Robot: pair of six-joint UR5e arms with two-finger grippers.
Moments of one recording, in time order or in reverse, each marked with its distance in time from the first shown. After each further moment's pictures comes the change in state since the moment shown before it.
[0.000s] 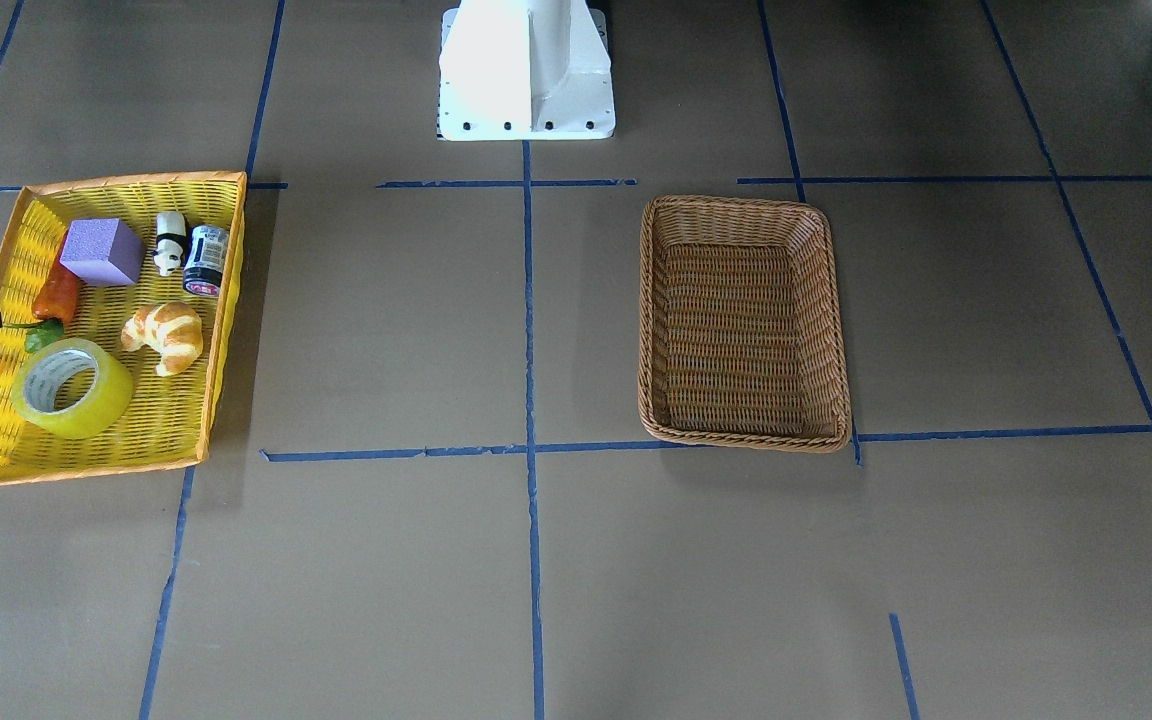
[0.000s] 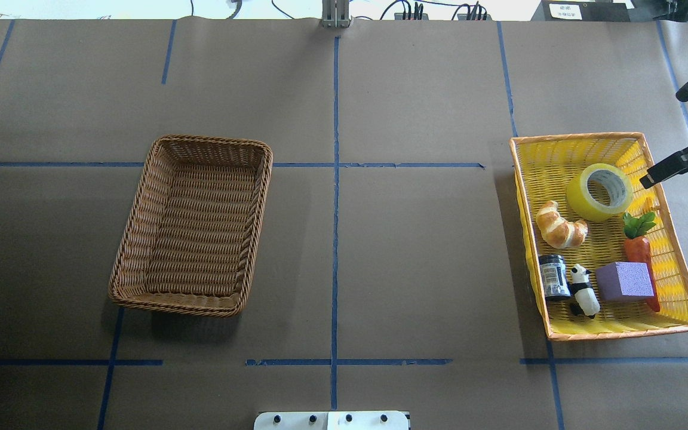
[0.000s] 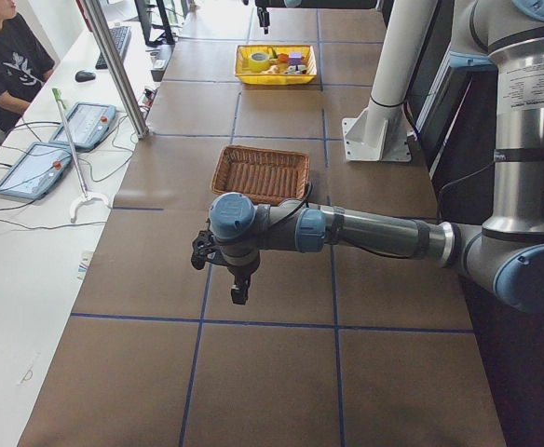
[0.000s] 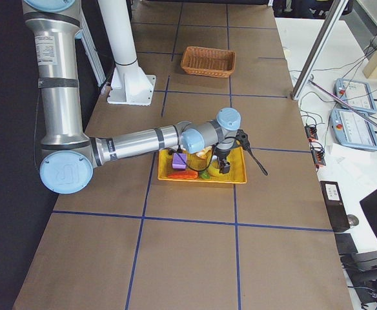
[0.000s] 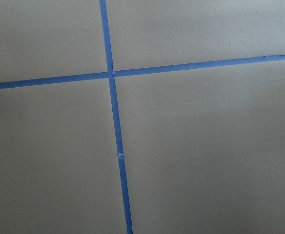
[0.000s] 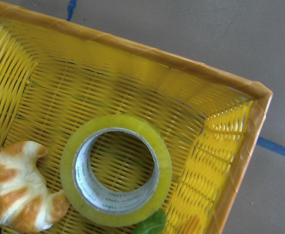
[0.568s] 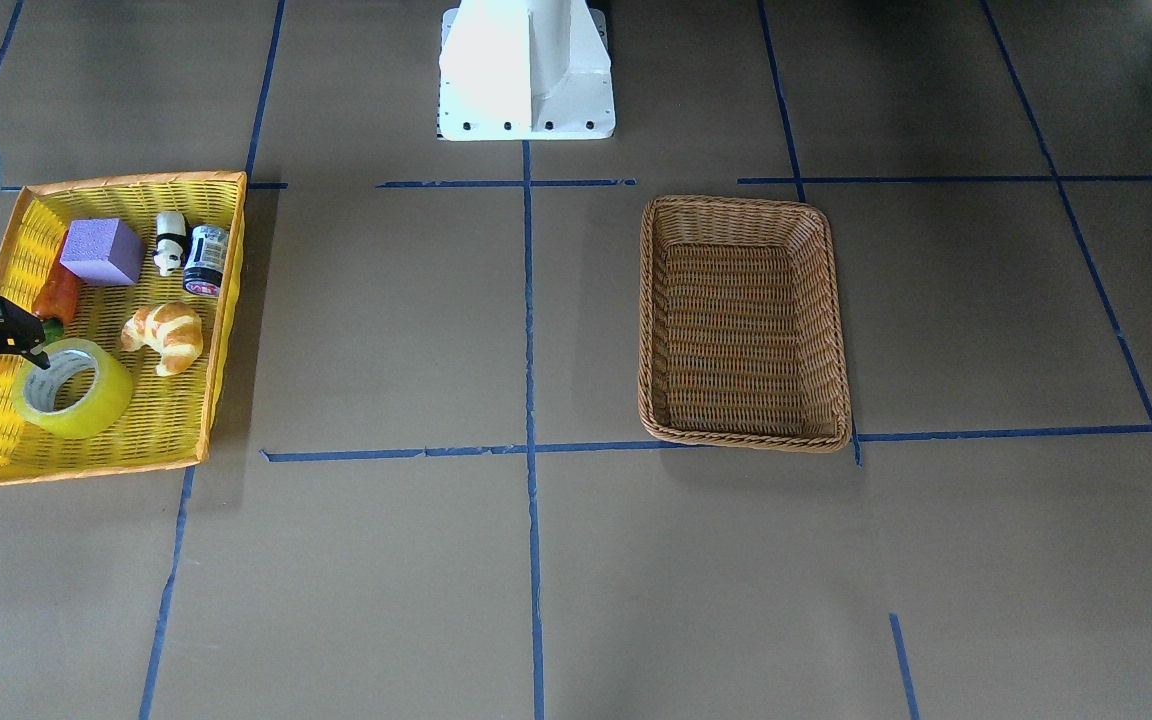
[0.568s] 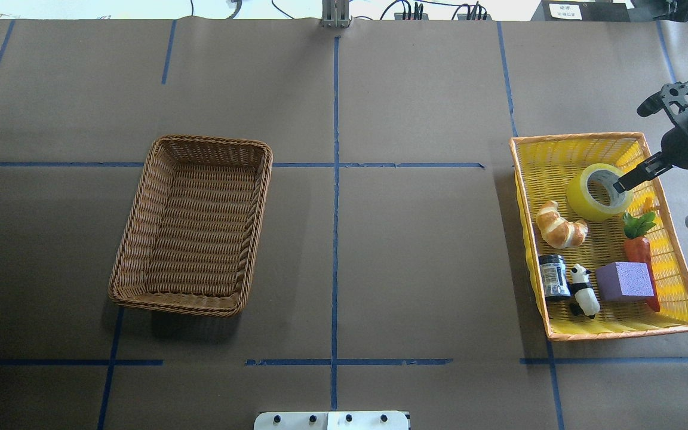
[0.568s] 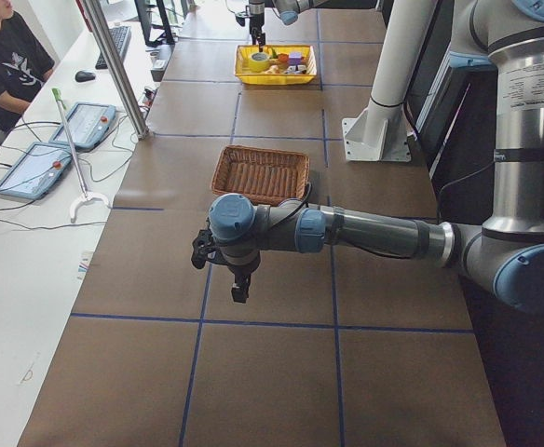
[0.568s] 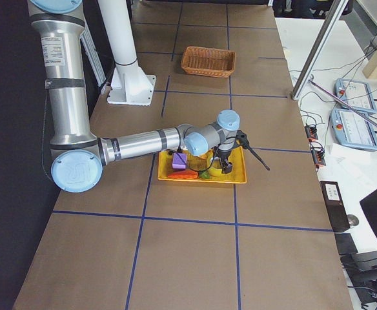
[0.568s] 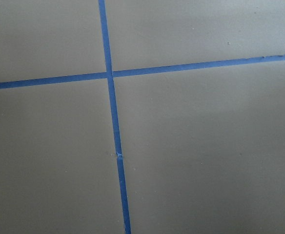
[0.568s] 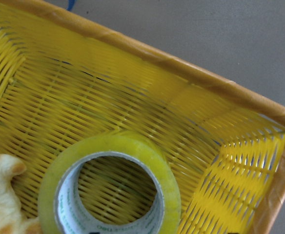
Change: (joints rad) left arm 0.000 0.000 0.002 0.000 -0.029 -0.001; right arm -0.065 0.039 -0.142 0.179 -0.053 0.005
